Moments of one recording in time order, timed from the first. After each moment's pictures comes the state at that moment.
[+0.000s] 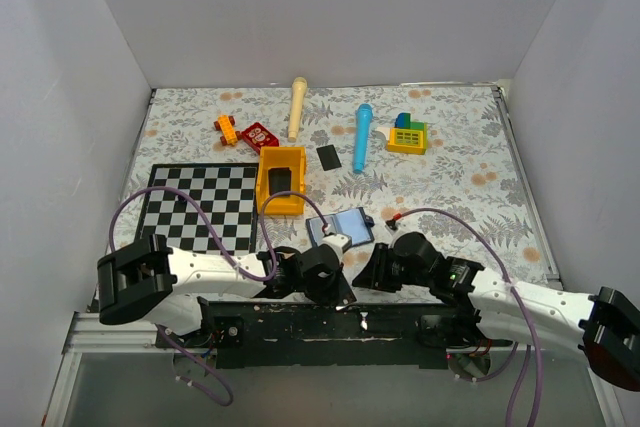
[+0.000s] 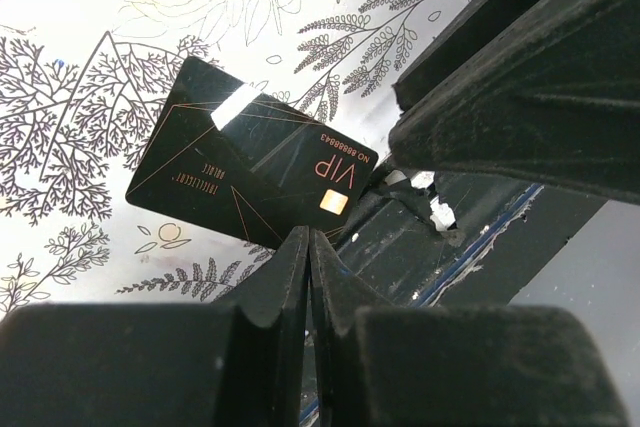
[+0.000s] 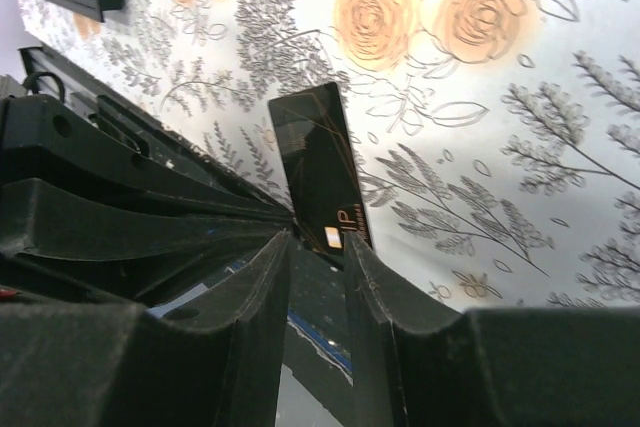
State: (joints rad) left arm -1.28 1.41 0.63 -0.10 -0.04 -0.73; right arm 1.01 0.86 0.26 -0.07 -0.13 1.09
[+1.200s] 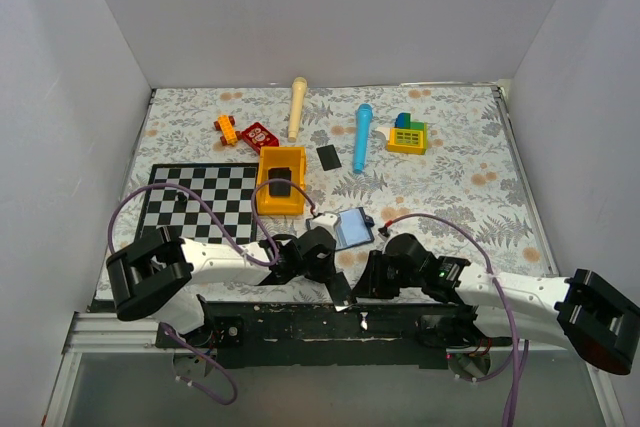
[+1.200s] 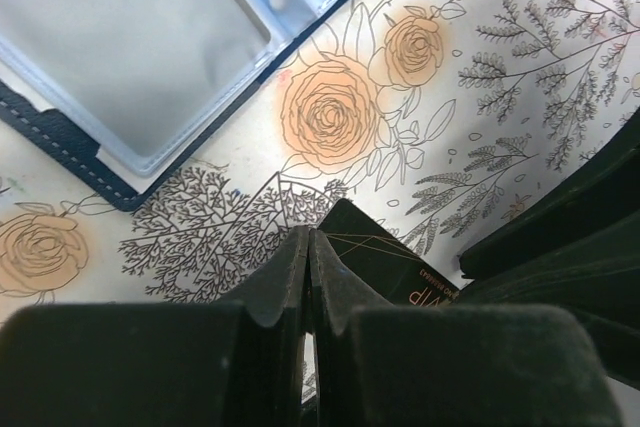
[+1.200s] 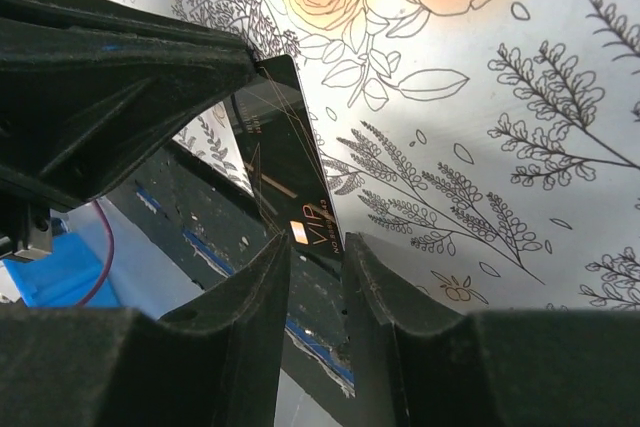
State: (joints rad) left arm -1.14 1.49 0.63 -0.01 -0.14 -0.73; right arm 1.01 1.00 0.25 -0.03 -0.20 1.09
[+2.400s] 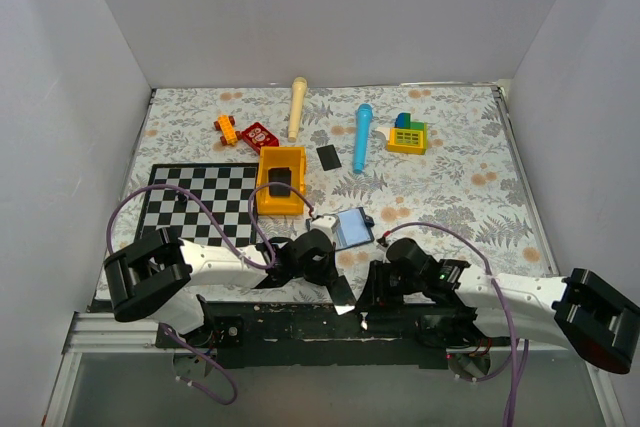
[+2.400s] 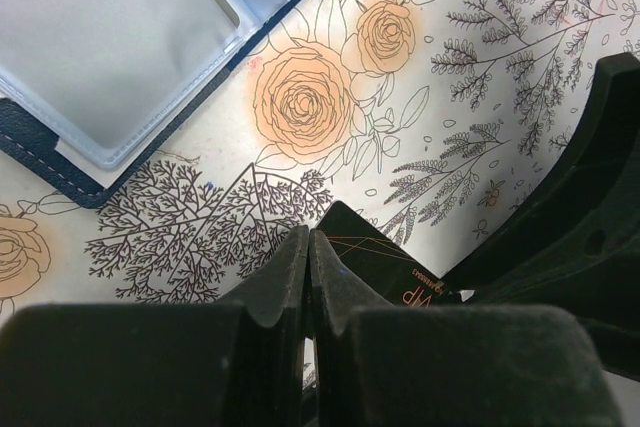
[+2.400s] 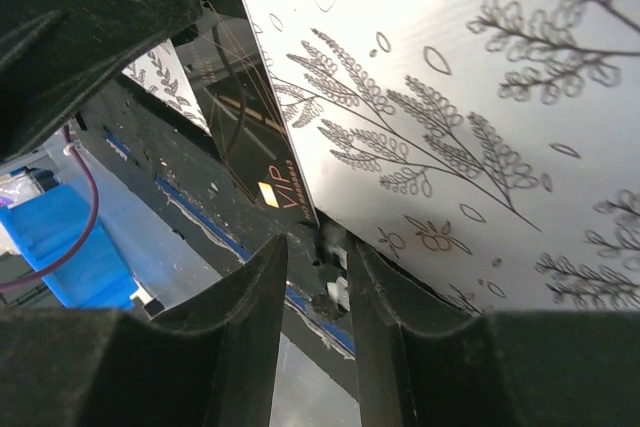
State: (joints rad) left arm -1.14 1.48 0.58 0.09 -0.09 -0.75; right arm 1.01 0.98 0.21 -0.09 -0.31 1.10
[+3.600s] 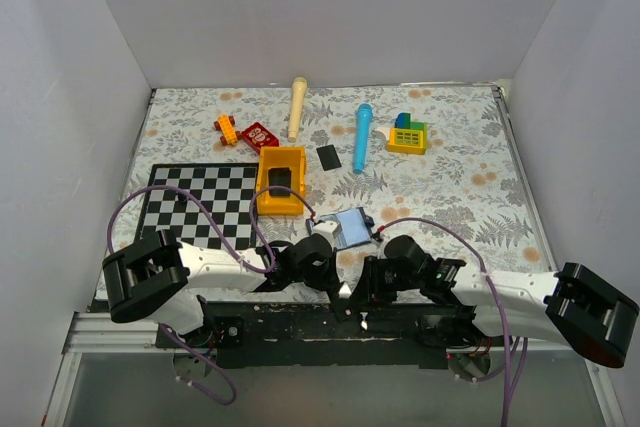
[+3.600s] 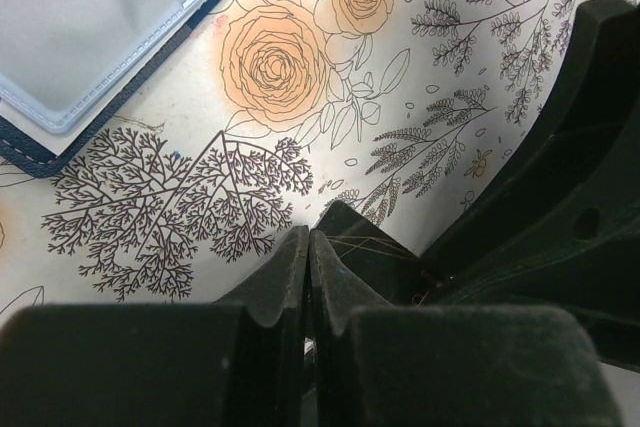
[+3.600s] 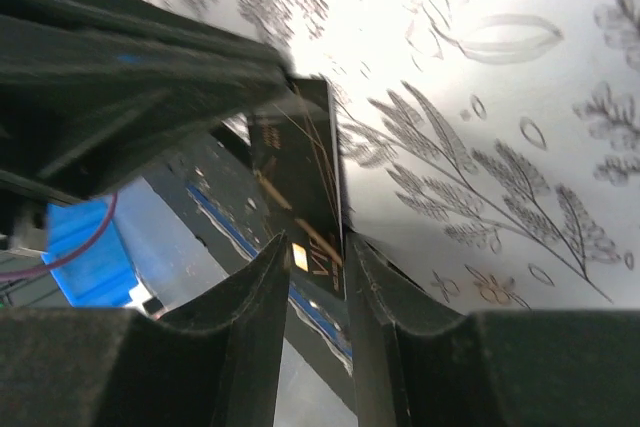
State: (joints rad) left arm -1.18 1.47 0.57 0.09 -0.07 -0.77; right arm 1.01 1.06 0.21 0.04 -0.34 1.07
